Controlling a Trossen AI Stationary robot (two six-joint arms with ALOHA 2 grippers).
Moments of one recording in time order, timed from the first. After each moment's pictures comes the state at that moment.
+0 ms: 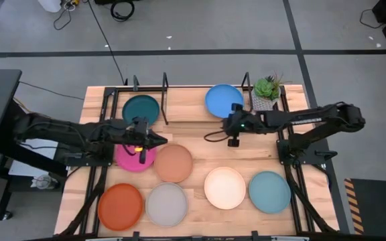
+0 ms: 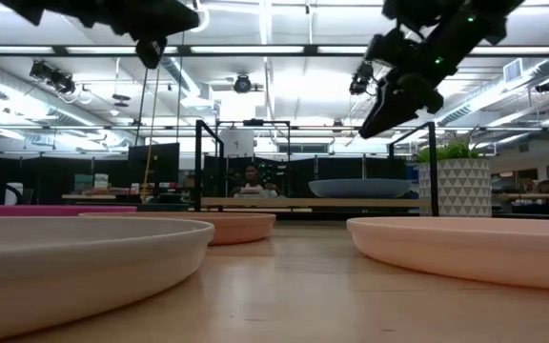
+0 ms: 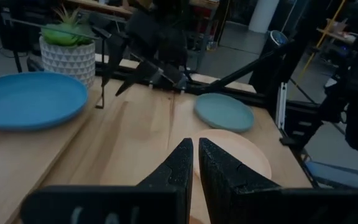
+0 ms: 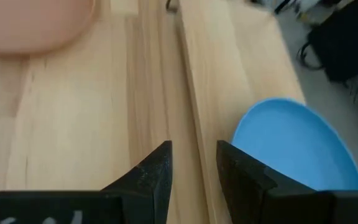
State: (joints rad) left arm -0.08 0.90 0.57 0.15 -0.08 -0.22; right arm -0.10 1.22 0.75 -0.27 0.31 -0.24
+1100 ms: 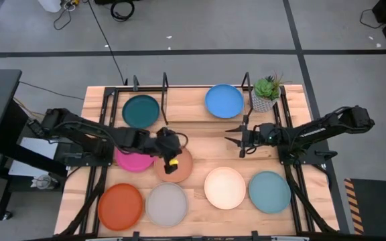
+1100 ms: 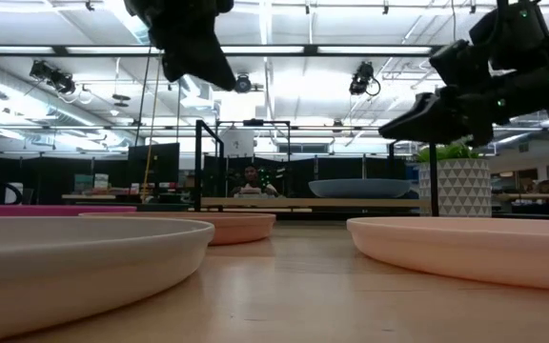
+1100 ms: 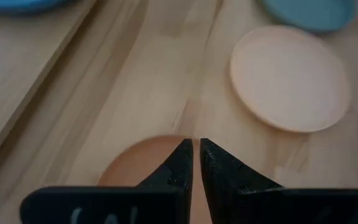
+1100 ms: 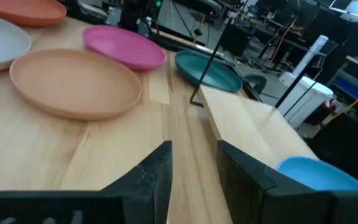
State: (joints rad) left arm -0.21 1.44 1.06 -0.43 -0.29 -0.43; right arm -0.04 1.09 0.14 0.75 0.19 -0.35
